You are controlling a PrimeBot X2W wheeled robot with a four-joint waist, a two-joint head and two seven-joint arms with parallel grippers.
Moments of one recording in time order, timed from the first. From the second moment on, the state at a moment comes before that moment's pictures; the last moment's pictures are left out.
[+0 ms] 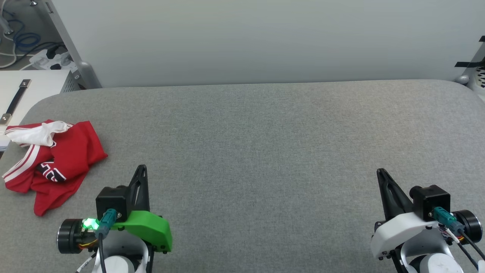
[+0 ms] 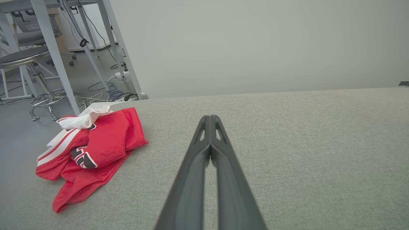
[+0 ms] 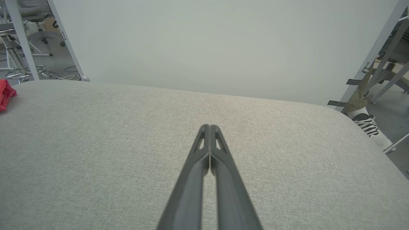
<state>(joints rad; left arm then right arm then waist) -0.02 0.06 0.00 0.00 -0.01 0.00 0.00 -0.01 -0.05 0.00 0.00 0.01 0.13 0.00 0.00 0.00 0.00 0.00</state>
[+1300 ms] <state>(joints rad) -0.02 0.06 0.00 0.02 -0.02 0.00 -0.01 -0.01 -0.05 0.00 0.01 0.02 0.13 -0.01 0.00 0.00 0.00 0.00</state>
